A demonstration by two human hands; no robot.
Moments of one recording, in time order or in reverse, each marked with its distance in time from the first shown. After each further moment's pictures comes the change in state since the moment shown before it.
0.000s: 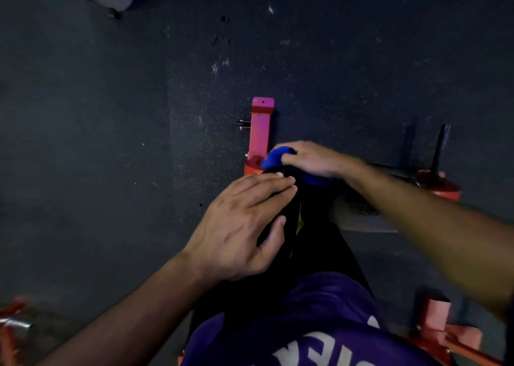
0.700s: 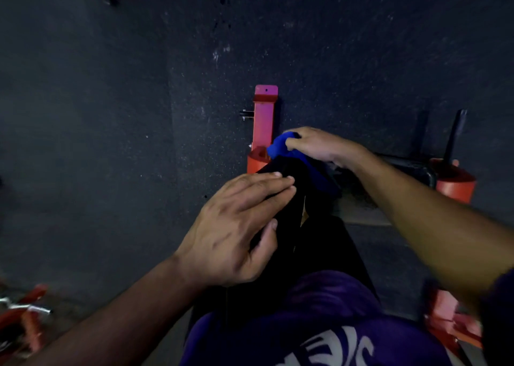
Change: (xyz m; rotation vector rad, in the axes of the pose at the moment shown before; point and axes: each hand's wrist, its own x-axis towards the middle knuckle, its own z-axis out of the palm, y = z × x) left_hand 0.001 -0.004 0.001 -0.085 -0.024 0.017; right_hand 0.029 0.031 0.000 0.065 -0.012 0.169
